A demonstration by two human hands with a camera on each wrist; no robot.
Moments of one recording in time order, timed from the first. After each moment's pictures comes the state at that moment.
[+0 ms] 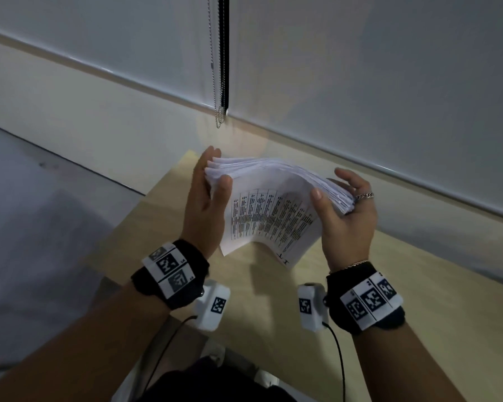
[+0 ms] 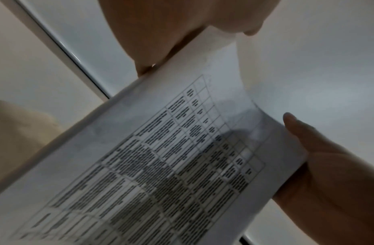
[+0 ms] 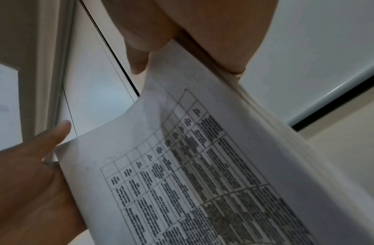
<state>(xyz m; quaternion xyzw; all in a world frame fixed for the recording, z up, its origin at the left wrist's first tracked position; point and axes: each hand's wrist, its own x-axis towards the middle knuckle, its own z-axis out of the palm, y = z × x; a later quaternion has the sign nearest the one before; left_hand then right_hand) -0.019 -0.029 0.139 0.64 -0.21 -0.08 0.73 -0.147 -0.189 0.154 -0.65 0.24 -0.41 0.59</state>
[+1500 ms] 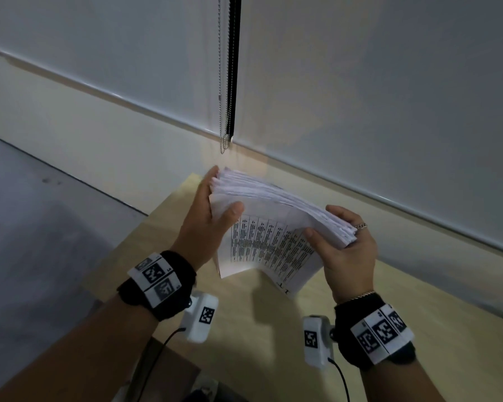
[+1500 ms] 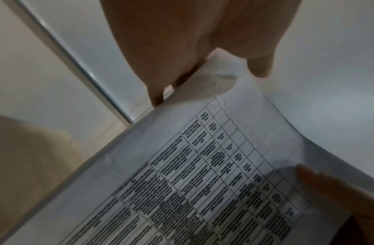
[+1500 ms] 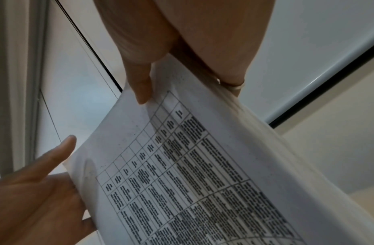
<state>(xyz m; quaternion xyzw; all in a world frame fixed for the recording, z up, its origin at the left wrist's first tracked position) 0.016 -0.029 0.134 0.67 -0.29 -0.12 0.67 -0.147 -0.204 0.147 -0.66 0.25 -0.37 0.60</state>
